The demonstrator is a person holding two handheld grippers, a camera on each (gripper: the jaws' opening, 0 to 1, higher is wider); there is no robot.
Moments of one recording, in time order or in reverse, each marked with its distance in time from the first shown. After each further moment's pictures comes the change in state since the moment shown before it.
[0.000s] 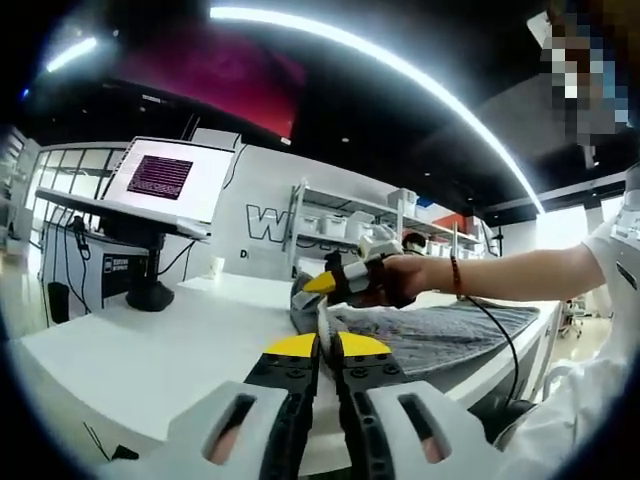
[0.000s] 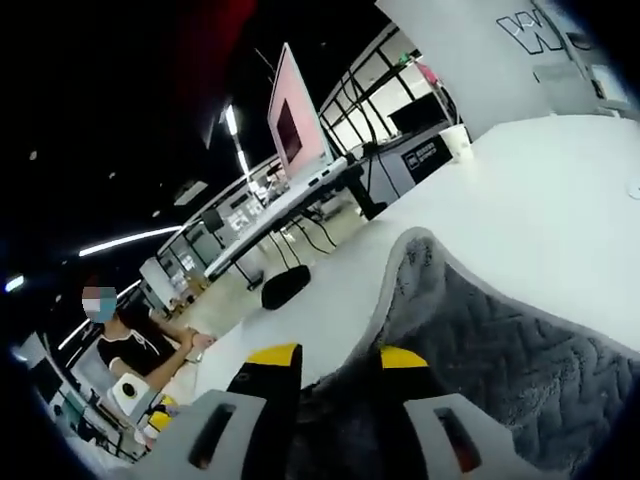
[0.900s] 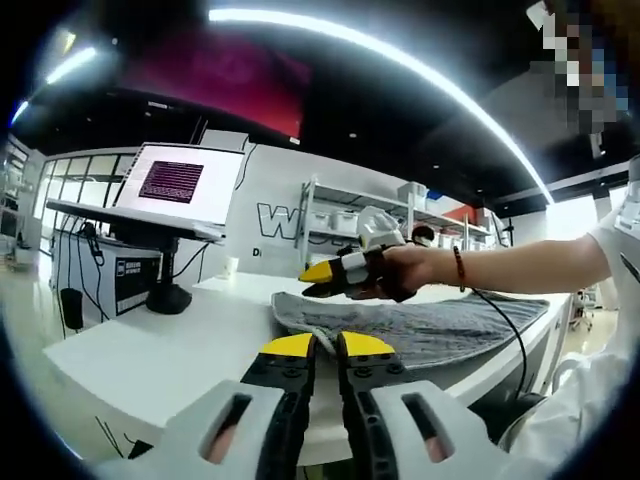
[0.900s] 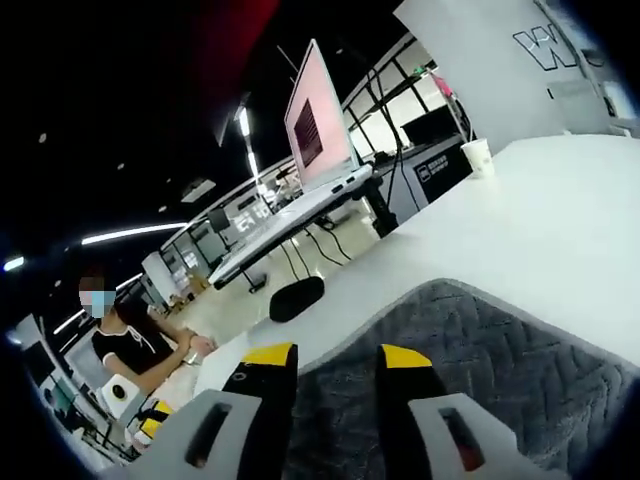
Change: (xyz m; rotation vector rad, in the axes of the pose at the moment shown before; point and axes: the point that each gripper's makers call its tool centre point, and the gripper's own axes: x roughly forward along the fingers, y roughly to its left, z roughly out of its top) left arm -0.010 0.010 0.003 0.032 0.021 0.056; right arm 0.022 0.016 0.005 -0.052 -0.026 0.011
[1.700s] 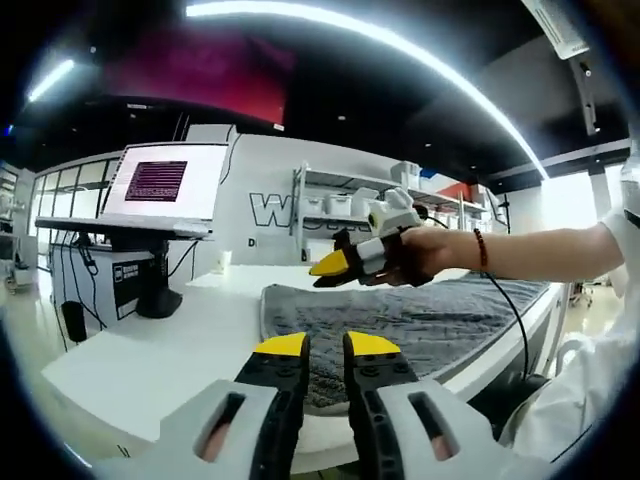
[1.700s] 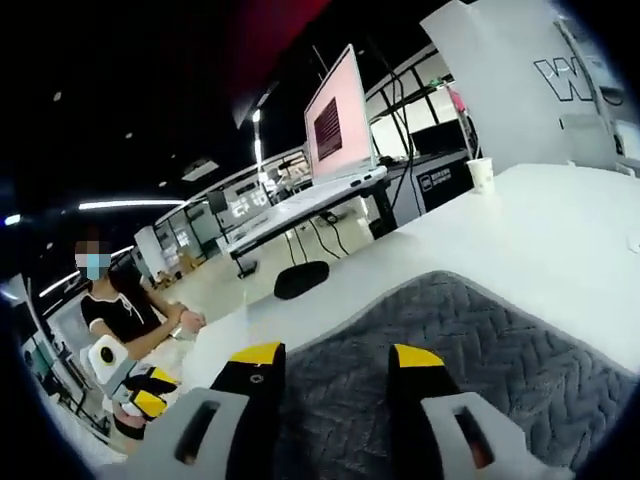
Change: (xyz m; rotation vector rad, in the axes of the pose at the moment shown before) left arm 0.015 -0.022 -0.001 0.070 0.063 -0.050; right arm -0.042 0.024 -0.024 -0.178 0.002 -0.058
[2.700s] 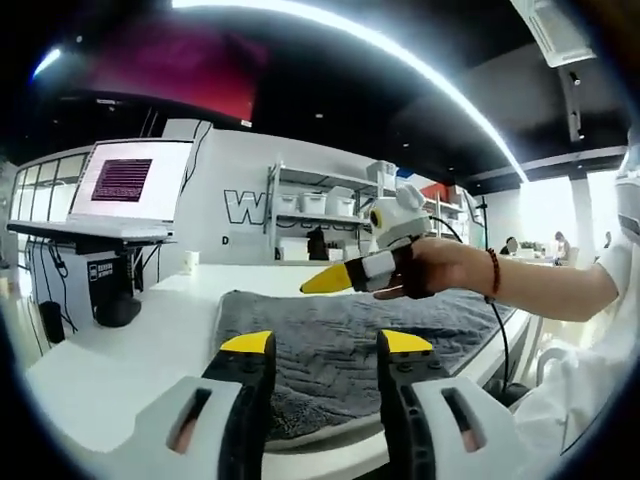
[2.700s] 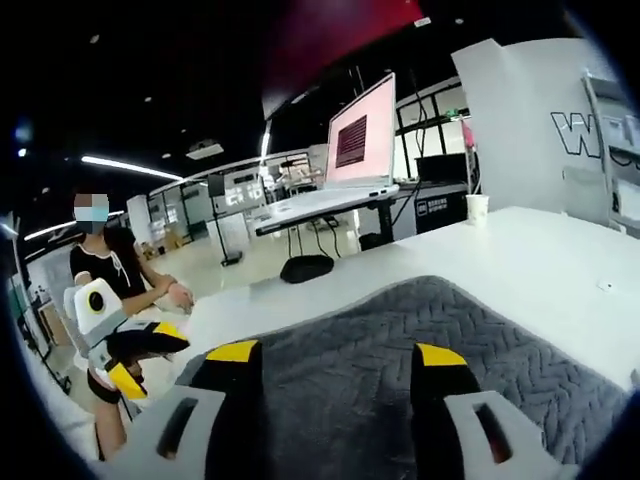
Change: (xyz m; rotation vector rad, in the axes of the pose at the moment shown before) left arm 0.021 -0.037 0.008 -0.023 0.015 -0.091; right arm -0.044 0.016 -0.021 -0.170 -0.029 -0.073
